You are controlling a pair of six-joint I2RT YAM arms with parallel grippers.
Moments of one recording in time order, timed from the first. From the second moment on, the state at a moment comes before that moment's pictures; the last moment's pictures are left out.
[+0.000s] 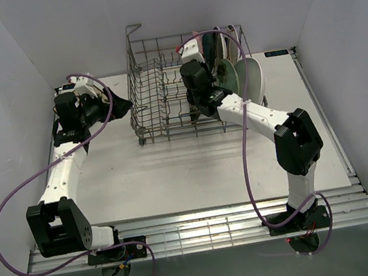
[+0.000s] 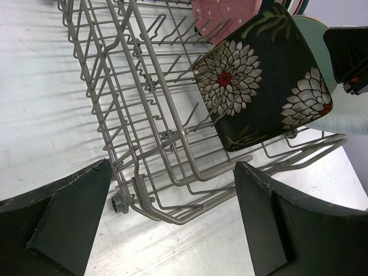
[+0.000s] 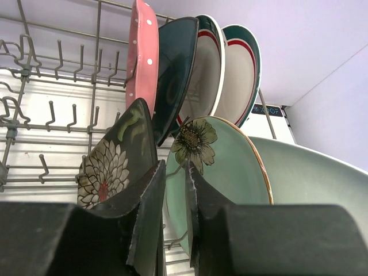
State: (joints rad) left arm 0.02 1.38 1.10 -0.06 0.60 -0.28; right arm 0.72 1.87 1.58 0.10 0.88 -0.19
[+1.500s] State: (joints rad) left arm 0.12 1.43 1.07 -0.03 0.21 -0.07; right arm 0.72 1.09 0.97 0.05 0.58 0.07
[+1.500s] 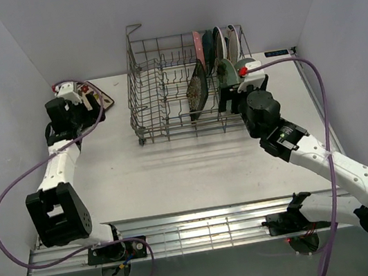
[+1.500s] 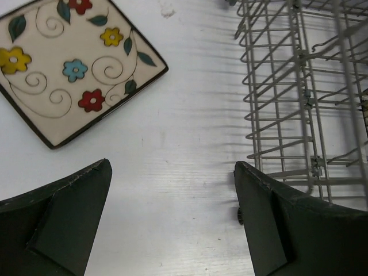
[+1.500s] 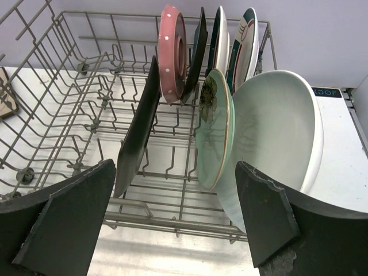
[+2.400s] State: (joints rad) left arm 0.46 2.05 1.36 -0.03 0.49 -0.51; right arm 0.71 0.87 0.70 0.22 0.53 0.11
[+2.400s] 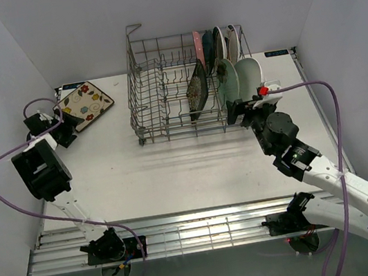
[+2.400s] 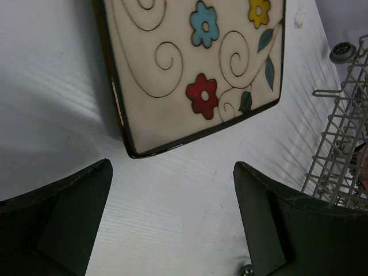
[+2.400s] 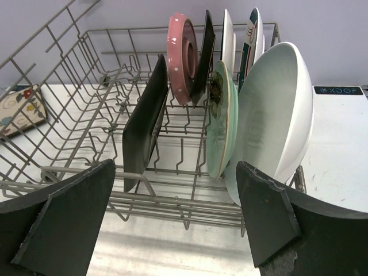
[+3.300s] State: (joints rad) left arm 0.48 2.19 1.38 0.25 0.48 -0.72; right arm 0.71 0.78 0.63 0.30 0.53 0.12
